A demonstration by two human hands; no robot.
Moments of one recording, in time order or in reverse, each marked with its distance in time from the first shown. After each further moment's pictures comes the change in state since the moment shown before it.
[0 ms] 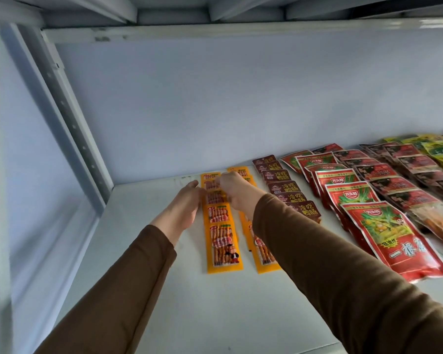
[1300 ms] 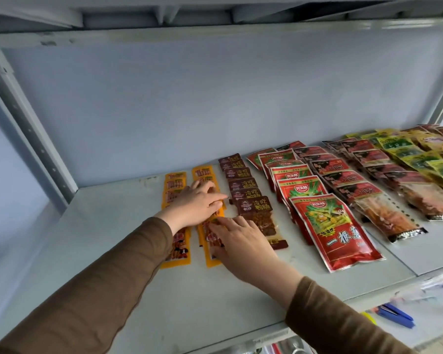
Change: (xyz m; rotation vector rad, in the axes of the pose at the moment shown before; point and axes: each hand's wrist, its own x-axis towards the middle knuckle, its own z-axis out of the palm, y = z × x) left_hand -0.003 -0.013 0.090 1.555 -0.227 0.530; right_hand -0.141 0.113 -0.087 -1.044 -0.006 -0.503
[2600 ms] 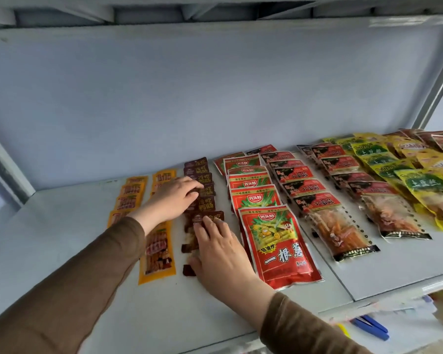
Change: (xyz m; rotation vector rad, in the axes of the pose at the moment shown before) left_hand 0.057 0.060 -0.007 -0.143 0.185 -0.029; right_hand -0.031 0.077 -0.004 0.101 0.097 0.024
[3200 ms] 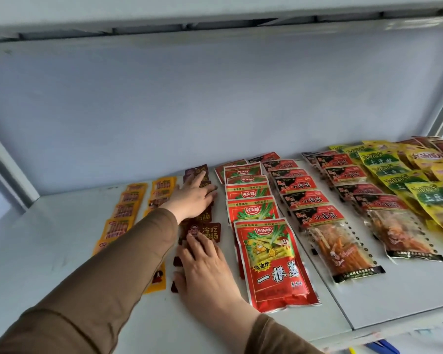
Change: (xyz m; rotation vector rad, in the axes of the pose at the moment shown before) left_hand 0.062 0.014 0.029 0.114 -0.188 -0.204; right_hand 0.005 0.004 0.018 0.097 -0.002 -0.097
